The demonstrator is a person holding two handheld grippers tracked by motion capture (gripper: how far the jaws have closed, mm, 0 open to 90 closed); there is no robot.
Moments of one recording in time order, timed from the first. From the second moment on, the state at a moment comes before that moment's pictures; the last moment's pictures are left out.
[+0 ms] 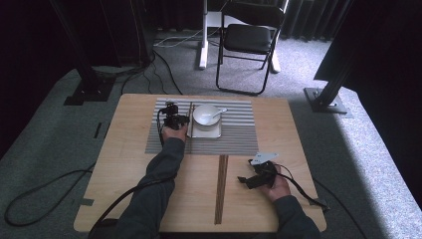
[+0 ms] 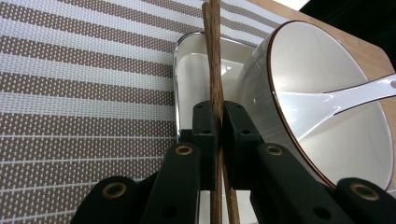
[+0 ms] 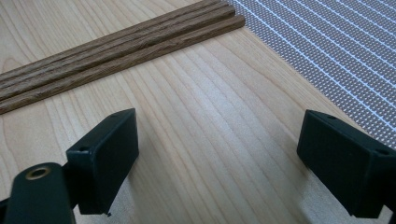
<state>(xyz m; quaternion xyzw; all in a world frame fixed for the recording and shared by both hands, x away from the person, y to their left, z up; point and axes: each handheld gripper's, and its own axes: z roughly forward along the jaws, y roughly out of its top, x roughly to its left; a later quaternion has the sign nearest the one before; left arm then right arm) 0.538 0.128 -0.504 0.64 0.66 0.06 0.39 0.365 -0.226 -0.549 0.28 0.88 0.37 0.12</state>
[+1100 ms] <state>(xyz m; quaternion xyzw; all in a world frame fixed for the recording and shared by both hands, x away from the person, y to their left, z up) 0.546 0.124 -0.510 0.64 0.67 0.04 0.37 0.365 -0.226 -0.549 0.28 0.88 0.37 0.12</state>
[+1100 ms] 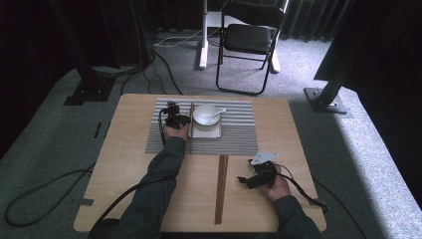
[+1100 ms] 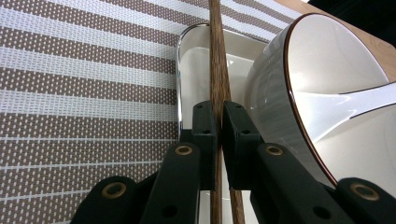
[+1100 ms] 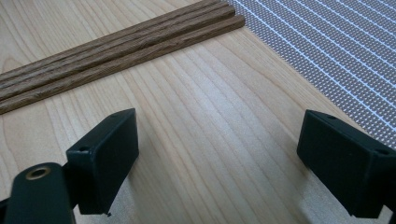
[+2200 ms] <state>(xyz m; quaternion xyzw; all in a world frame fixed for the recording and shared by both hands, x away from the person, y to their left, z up) 0.551 0.124 -0.515 0.63 0.68 0.03 0.37 0.365 -0.226 -0.549 0.28 0.88 0.37 0.12</state>
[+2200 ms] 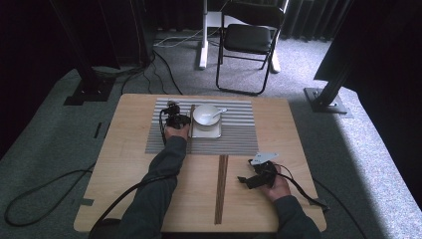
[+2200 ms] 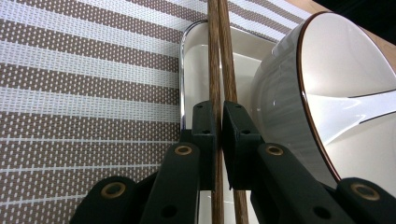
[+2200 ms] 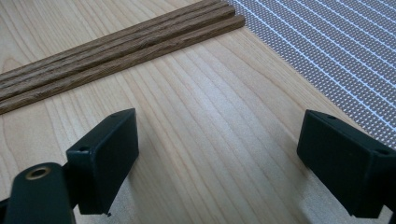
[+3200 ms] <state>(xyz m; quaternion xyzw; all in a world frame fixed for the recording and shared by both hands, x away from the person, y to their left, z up) 0.553 0.126 -0.515 0.62 0.69 0.02 0.38 0.365 -0.226 -0.549 0.28 0.88 0.37 0.12</state>
